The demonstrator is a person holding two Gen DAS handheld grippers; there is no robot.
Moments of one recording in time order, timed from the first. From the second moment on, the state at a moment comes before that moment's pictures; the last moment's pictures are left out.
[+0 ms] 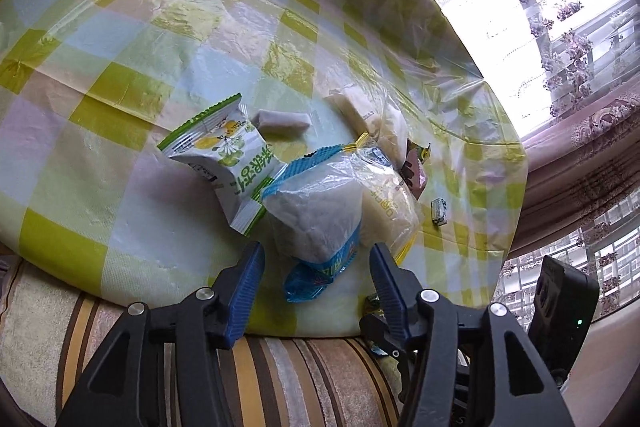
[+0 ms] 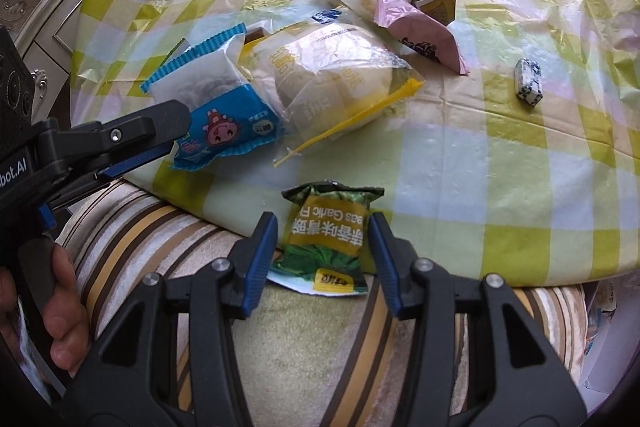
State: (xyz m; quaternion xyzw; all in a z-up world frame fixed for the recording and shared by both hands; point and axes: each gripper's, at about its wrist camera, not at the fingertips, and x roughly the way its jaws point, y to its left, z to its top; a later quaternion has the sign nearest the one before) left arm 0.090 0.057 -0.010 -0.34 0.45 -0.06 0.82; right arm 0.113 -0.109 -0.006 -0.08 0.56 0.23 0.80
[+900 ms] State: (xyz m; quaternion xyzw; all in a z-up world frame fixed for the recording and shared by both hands) left arm 0.095 0.039 -0.009 -0.30 0.45 -0.06 0.84; right arm 0.101 -0.119 0.000 -0.09 0.52 0.22 0.82
